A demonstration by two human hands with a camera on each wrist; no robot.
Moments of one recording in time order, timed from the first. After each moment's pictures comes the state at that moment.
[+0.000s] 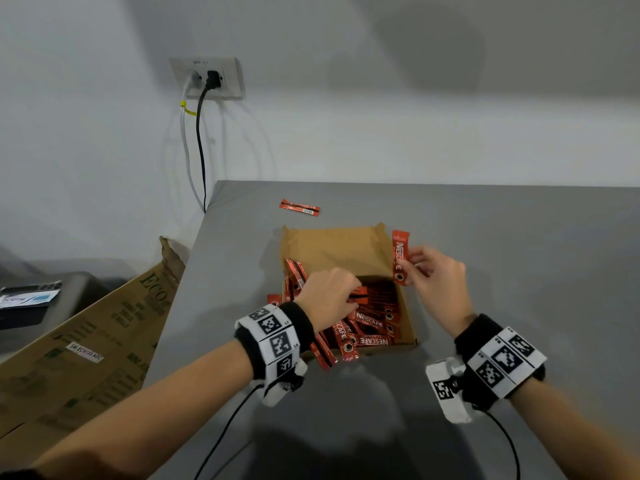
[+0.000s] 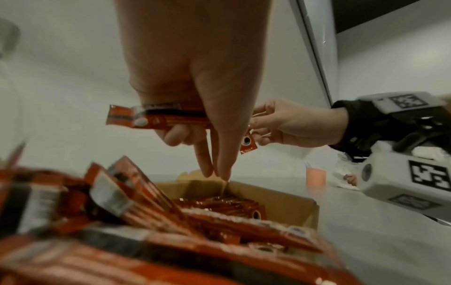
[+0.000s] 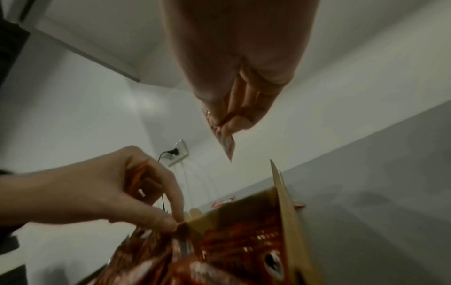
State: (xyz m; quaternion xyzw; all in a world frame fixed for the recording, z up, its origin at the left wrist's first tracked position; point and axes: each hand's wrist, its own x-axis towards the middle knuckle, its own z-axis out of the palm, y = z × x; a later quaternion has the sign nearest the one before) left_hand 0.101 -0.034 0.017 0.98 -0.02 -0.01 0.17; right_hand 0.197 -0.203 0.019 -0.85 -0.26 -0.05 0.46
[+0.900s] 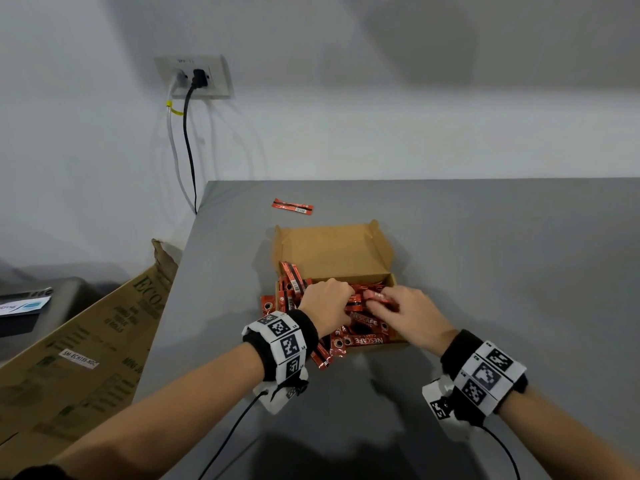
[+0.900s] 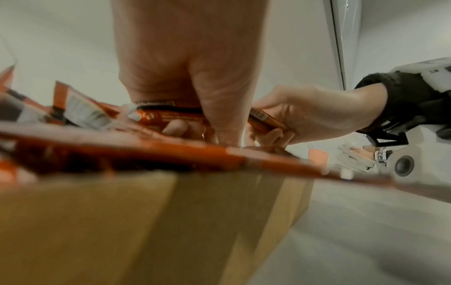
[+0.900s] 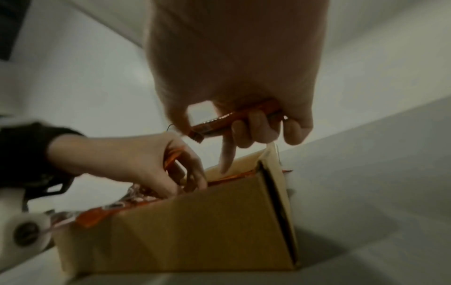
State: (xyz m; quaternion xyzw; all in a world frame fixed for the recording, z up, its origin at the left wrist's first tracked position) left_hand 0.115 -0.044 -0.009 0.99 0.03 -0.11 0.13; right_hand 0.172 -0.206 -0.001 -0.89 -0.35 0.15 0.23
